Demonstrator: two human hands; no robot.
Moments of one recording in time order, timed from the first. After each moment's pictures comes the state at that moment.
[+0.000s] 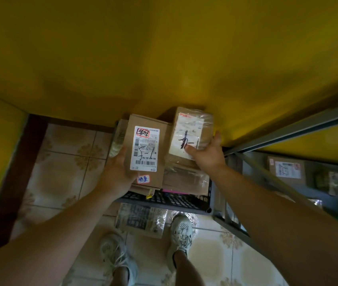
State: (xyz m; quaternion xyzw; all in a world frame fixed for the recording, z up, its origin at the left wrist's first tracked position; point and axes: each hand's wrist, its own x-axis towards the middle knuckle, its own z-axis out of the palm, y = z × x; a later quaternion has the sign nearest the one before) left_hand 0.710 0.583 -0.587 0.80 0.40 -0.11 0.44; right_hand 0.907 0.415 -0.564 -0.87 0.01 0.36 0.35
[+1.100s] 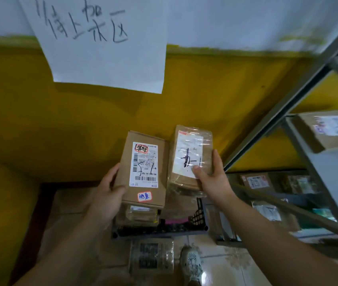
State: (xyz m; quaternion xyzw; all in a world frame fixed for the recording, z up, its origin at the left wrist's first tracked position) left_hand 0.676 0.572 -0.363 0.65 0.42 0.06 0.63; right_hand 0.831 0.359 -0.374 -0.78 0.02 0.28 0.56
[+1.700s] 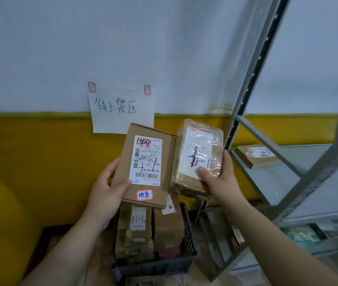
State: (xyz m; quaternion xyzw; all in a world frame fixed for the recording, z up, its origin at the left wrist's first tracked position) left_hand 0.559 0.507 -0.175 0.69 0.25 0.22 0.64; right_hand 0.688 0.276 -0.166 -0.79 -0.07 0.08 0.60
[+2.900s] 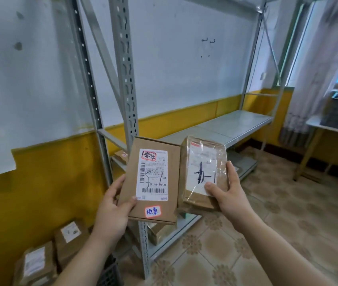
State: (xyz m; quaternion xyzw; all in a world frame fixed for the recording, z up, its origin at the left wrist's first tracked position) left_hand 0.476 0.118 -0.116 0.72 0.01 0.08 0.69; right_hand 0.471 -0.144 -0.117 -0.76 0.10 -0.13 0.63
